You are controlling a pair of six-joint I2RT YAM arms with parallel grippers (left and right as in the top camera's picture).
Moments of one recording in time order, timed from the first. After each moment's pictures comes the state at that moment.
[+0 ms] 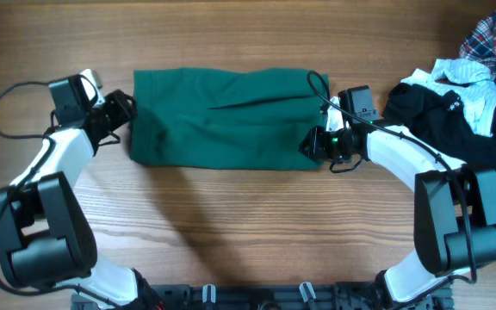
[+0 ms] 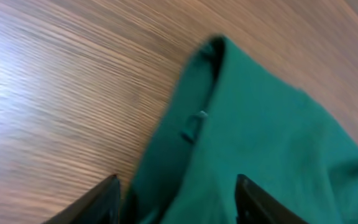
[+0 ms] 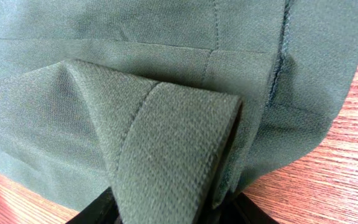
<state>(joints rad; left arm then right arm) 0.25 1.78 0.97 -0.11 0.35 -0.32 0.19 1.79 0.92 -0.40 -0.40 0.34</state>
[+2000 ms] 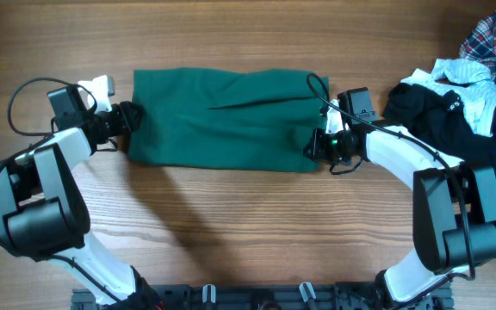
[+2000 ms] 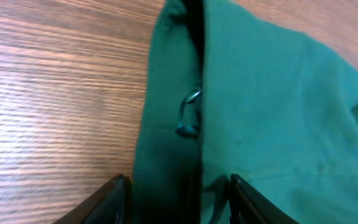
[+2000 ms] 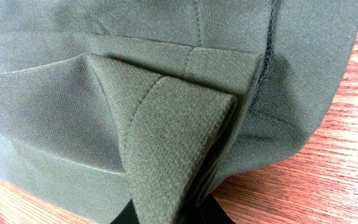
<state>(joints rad) 0.31 1.95 0.97 0.02 0.56 -0.02 0.19 1.80 0.92 -0.40 -0.41 0.34</state>
